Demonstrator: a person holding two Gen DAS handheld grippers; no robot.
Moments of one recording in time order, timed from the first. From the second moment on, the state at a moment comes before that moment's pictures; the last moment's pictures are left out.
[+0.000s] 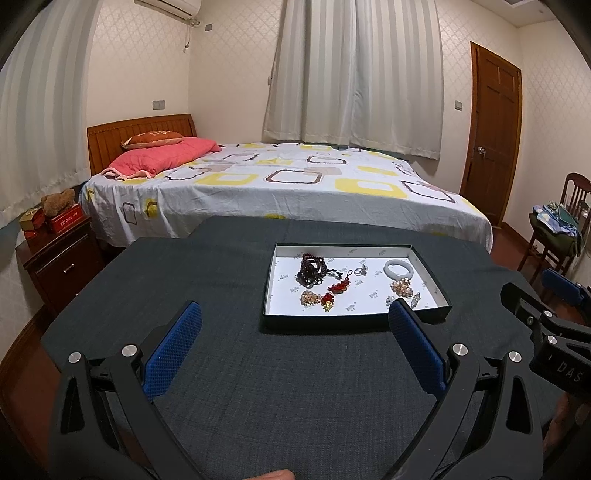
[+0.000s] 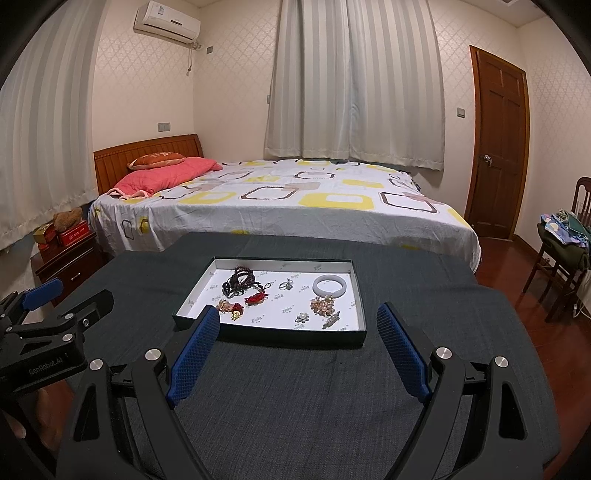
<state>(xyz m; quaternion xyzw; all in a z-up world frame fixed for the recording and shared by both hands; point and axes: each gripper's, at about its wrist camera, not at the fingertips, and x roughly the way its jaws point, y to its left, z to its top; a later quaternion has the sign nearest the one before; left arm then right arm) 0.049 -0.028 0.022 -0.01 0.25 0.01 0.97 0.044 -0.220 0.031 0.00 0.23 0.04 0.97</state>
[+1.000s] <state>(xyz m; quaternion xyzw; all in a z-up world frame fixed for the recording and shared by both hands) 0.079 -0.019 -0.008 -0.01 0.29 0.01 0.96 0.055 -0.227 0.001 0.01 0.26 0.03 0.97</state>
